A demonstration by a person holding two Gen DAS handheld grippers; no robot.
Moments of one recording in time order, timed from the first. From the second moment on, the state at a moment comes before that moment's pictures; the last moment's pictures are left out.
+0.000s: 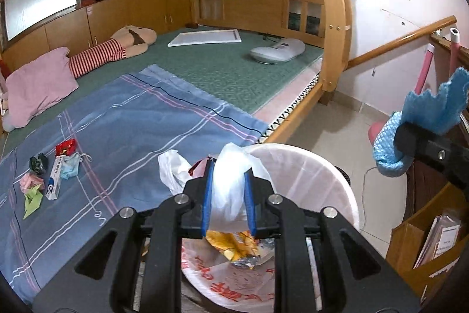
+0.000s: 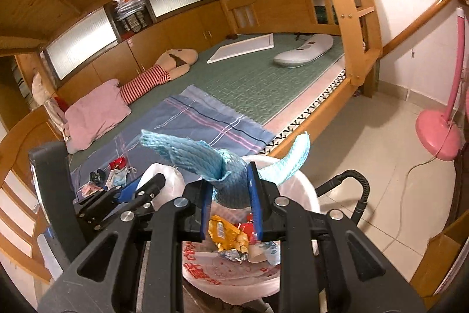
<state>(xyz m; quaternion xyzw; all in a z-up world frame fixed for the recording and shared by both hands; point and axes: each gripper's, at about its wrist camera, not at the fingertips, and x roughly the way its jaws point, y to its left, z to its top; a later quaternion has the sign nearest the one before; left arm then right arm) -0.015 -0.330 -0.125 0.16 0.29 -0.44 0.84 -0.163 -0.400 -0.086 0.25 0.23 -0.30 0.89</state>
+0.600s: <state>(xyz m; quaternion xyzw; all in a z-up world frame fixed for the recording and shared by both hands) -0.027 -0.343 -0.134 0.18 0.28 -0.42 0.84 -0.178 -0.399 -0.088 0.24 0.22 -0.31 0.89</state>
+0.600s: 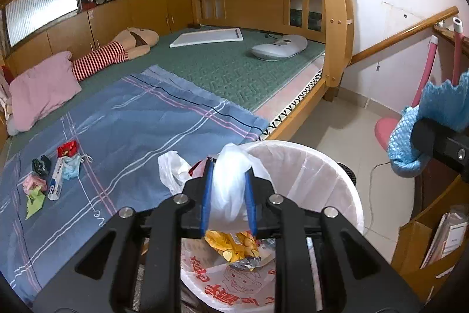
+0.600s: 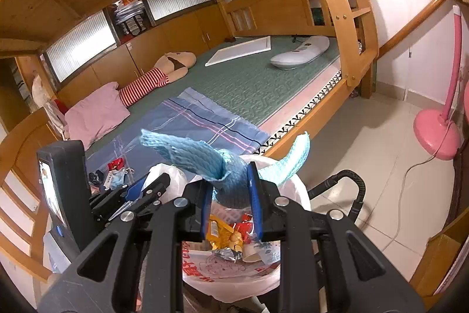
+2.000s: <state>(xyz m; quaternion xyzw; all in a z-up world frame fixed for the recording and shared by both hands) 0.084 -0.161 -0.097 0.06 0.26 -0.29 0.92 0.003 -0.384 -0.145 0.21 0.37 -0.18 0.89</state>
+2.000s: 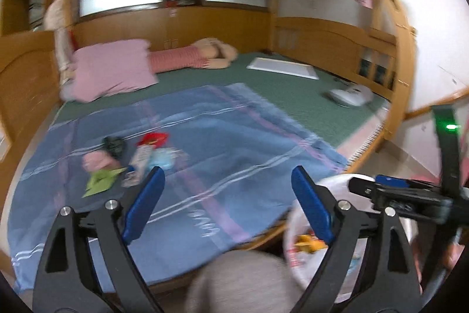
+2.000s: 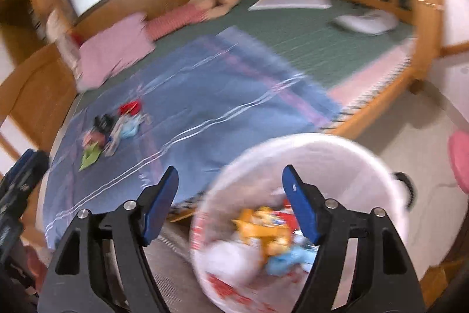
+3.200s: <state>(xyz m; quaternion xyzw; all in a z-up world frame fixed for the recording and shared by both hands) 0.204 0.052 -0.157 -0.03 0.35 -0.05 0.93 0.398 -0.294 -0.281 0.29 0.56 -0.03 0.77</state>
